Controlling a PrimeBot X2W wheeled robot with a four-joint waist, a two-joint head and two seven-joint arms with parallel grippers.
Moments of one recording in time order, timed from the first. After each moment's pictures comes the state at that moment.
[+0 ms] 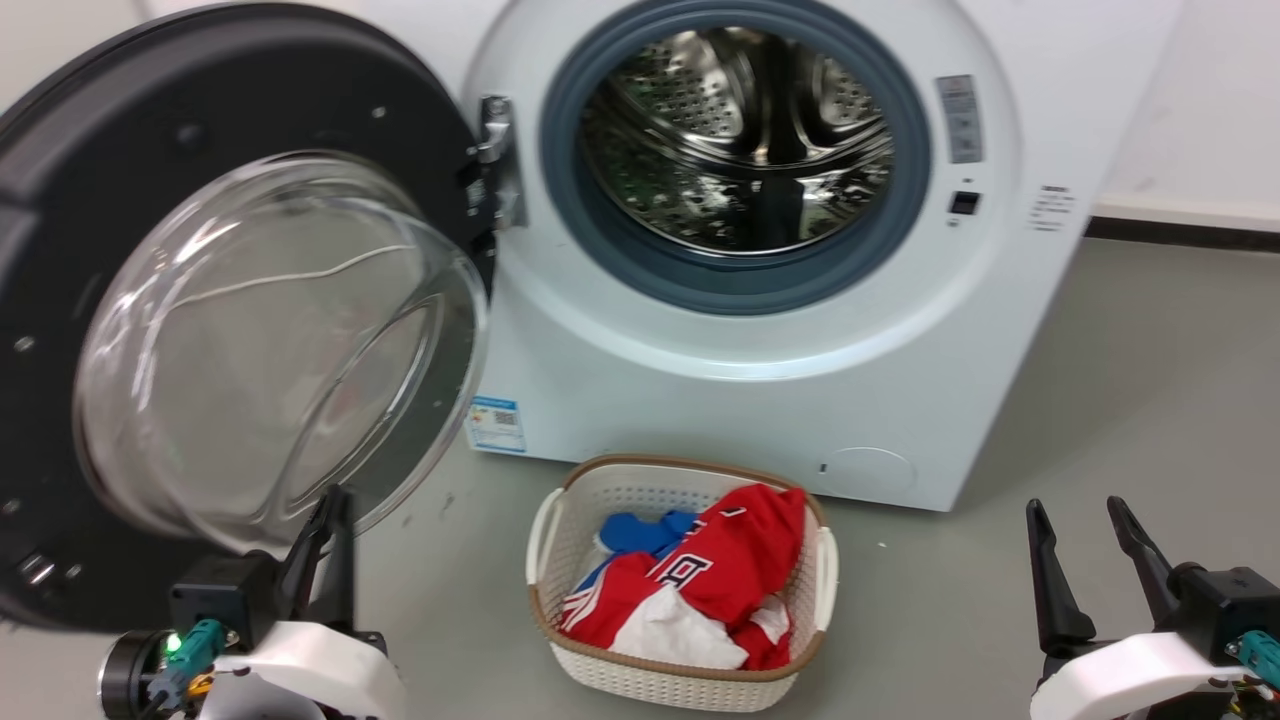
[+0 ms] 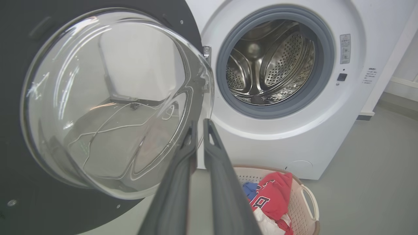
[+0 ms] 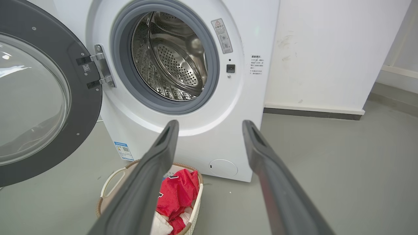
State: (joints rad) left arm -0.01 0.47 -0.33 -0.06 -0.52 0.27 -0.13; right arm 0.07 -0.05 -0.08 0.01 0.09 0.13 -0.07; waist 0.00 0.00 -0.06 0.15
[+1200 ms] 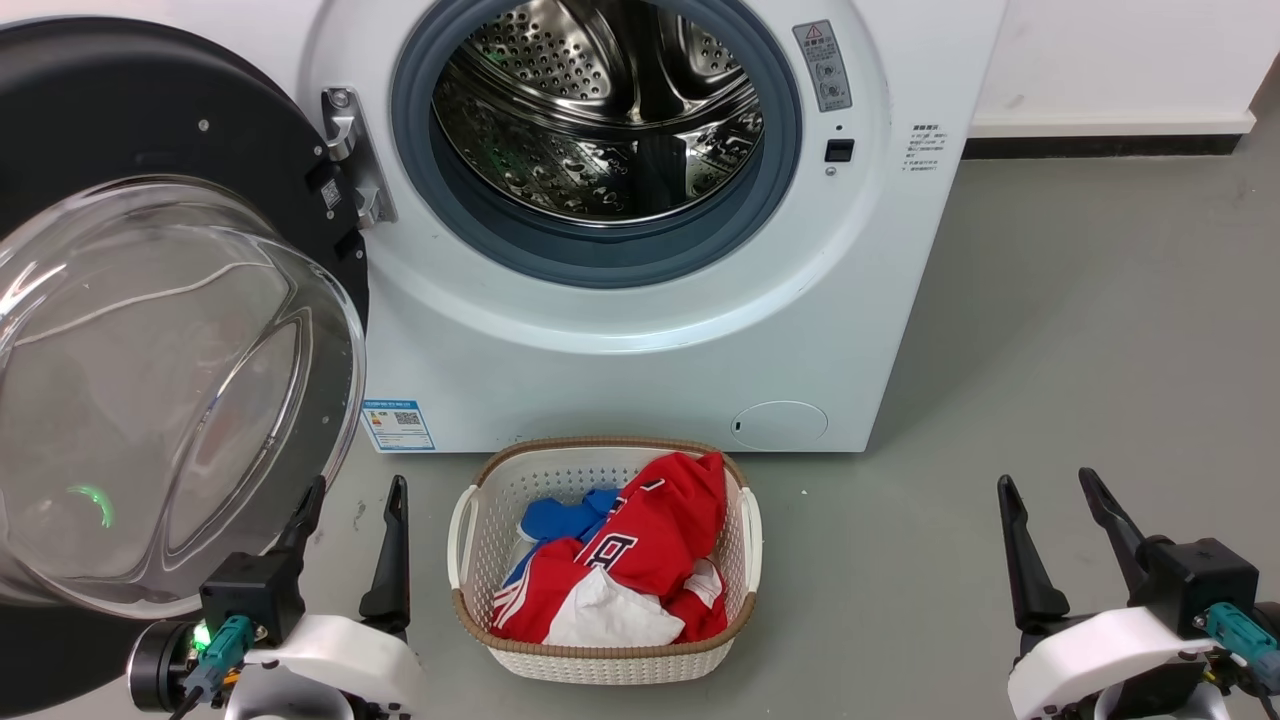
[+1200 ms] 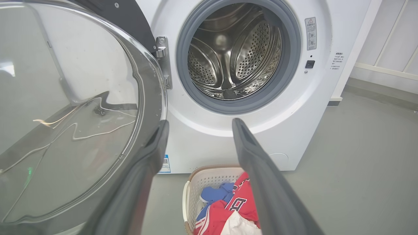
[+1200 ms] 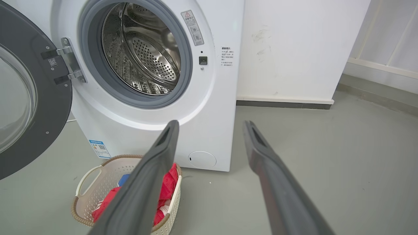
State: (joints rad) left arm -0.06 0.42 -0.37 0.07 -0.51 0.26 -0.22; right arm 0.03 -0.05 -0.04 0.02 0.05 0.13 -0.06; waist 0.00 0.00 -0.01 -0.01
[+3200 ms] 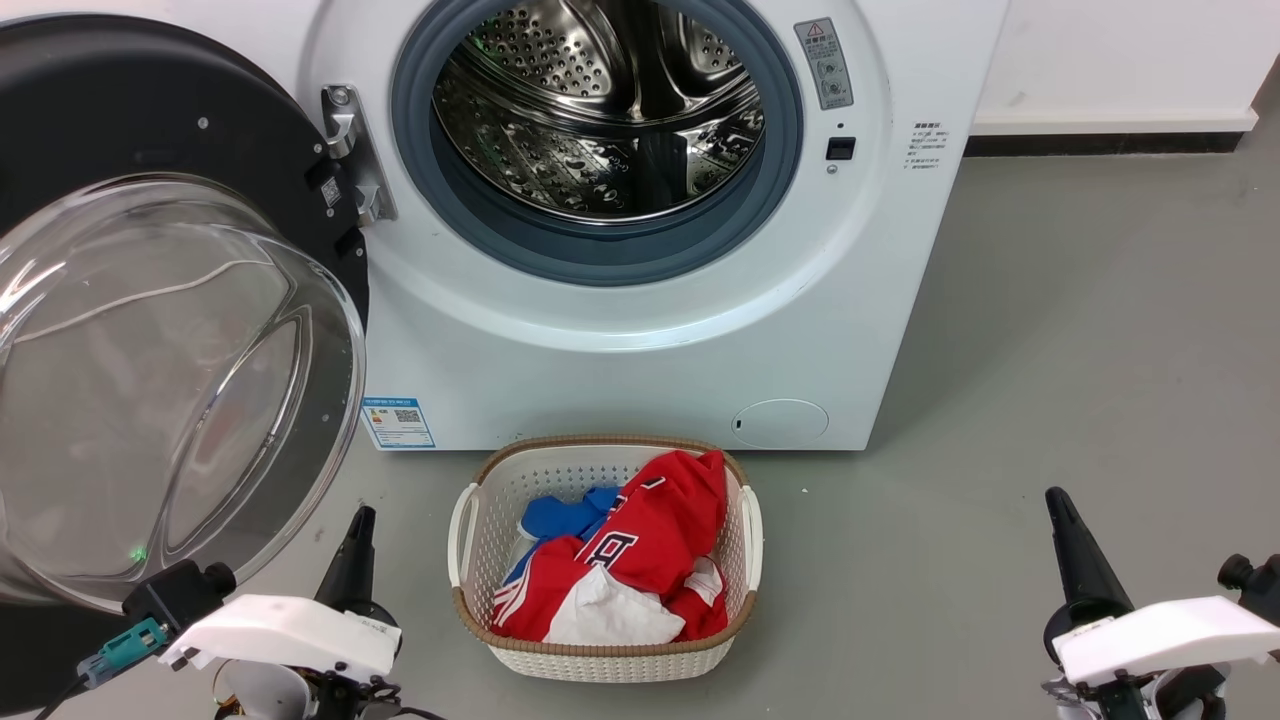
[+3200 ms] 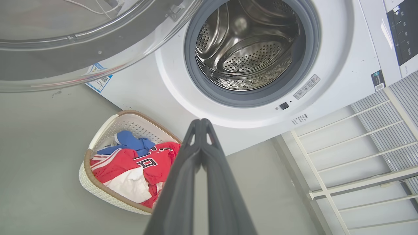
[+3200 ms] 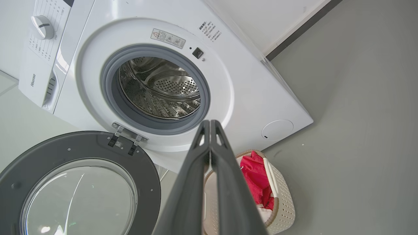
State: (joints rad) left arm -0.06 0.23 -0.15 0.18 -1.09 0.06 -0.06; right arm -0.02 -0.05 -0.08 0.16 0.85 0.13 0.03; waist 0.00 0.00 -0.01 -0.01
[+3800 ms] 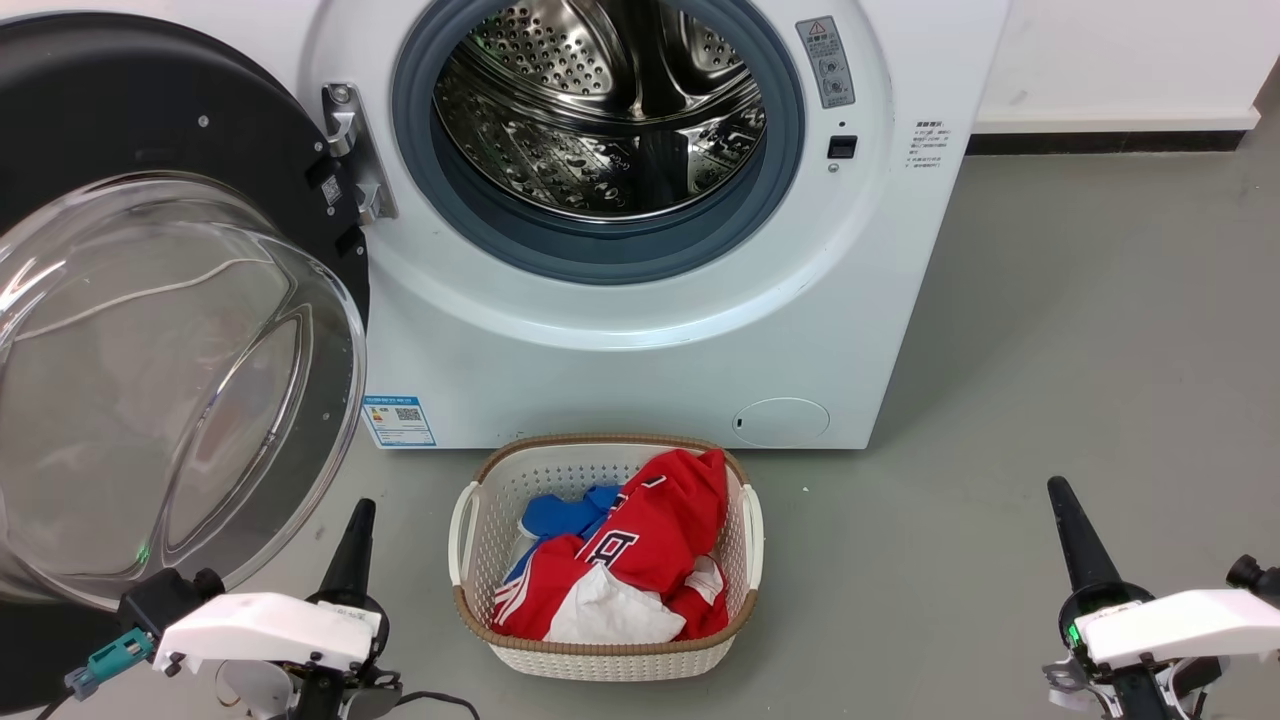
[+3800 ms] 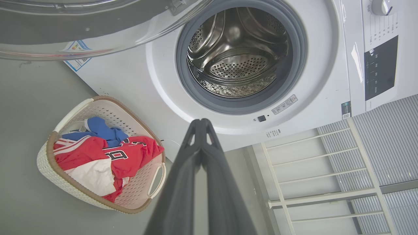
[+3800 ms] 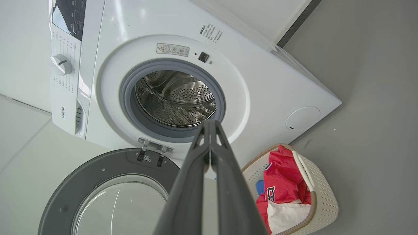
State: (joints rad) left arm -0.07 0.18 -0.07 0.20 -1.24 0.01 -0.01; right arm -0.04 -0.05 -0.09 0.18 1.07 0.13 0.05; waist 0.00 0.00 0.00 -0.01
